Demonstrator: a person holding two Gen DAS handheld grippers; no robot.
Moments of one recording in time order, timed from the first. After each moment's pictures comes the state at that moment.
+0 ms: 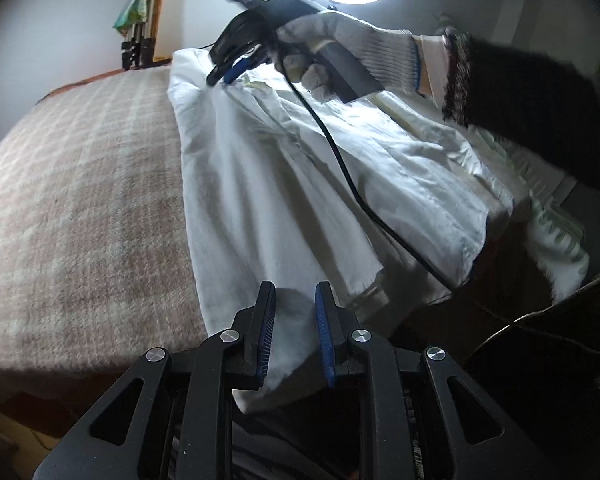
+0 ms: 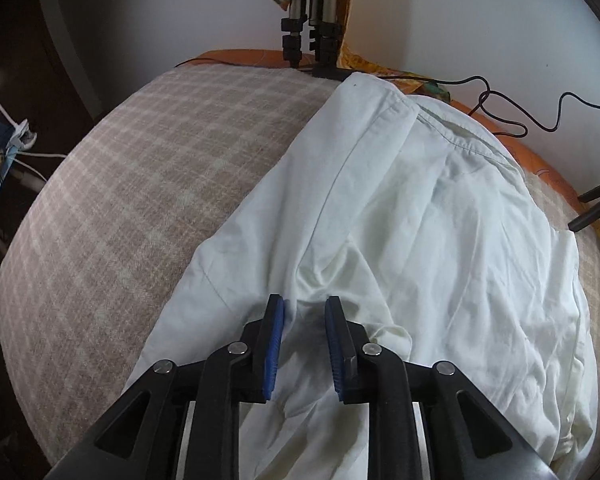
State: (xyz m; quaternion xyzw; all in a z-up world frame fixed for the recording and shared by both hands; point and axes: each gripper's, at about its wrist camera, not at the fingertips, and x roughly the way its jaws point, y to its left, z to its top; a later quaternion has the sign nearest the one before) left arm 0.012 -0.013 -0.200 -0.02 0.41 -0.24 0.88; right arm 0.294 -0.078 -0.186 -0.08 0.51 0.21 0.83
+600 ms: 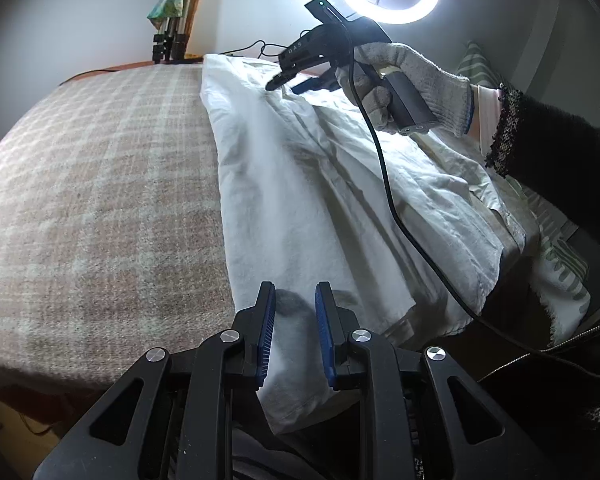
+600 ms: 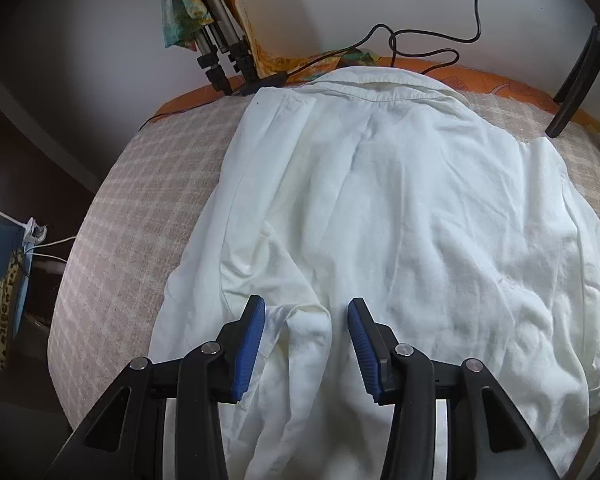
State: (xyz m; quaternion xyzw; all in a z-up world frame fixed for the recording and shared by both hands) left arm 0.030 0.001 -0.199 -0.05 0.40 -0.21 0.89; right arm 0.308 -0.135 -0.195 0.05 0.55 0.19 0.81
